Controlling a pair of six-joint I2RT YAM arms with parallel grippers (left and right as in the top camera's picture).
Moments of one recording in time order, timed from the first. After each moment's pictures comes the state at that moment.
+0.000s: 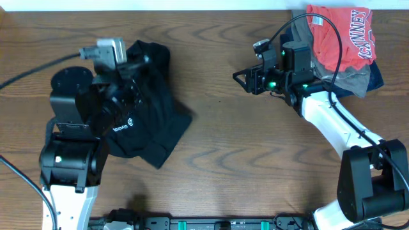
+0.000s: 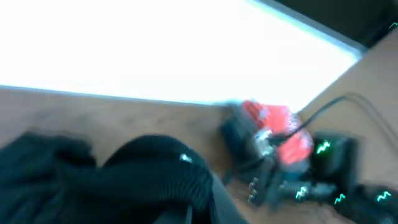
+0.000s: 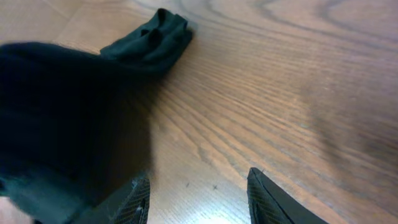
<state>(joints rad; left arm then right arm) -0.11 1.02 1.20 -0.48 0.39 -0.38 0.23 1.73 1.10 -0.09 -0.62 0.16</state>
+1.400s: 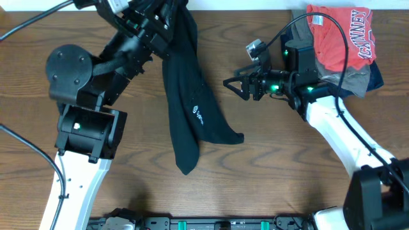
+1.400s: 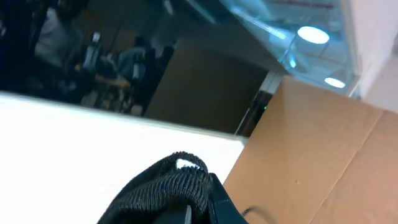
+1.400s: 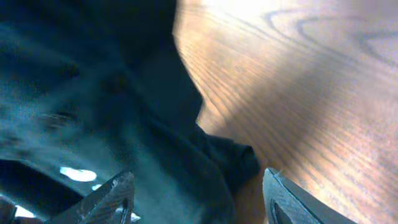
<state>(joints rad) -0.26 1.21 1.38 0.12 0.41 -0.61 0.25 1.61 1.11 -0.13 -0.87 0.06</state>
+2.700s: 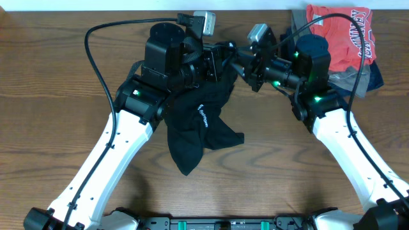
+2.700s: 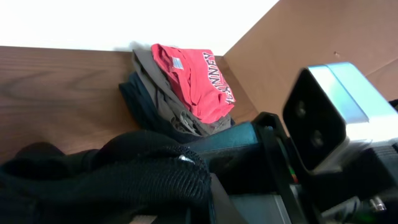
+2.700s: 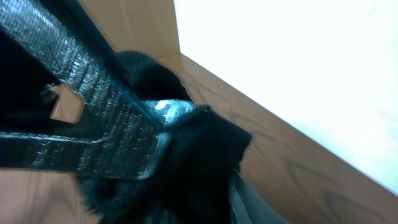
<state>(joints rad) -0.45 1.45 1.38 -0.29 0.49 -0.53 0.30 1.47 1.11 0.09 -0.72 -0.08</state>
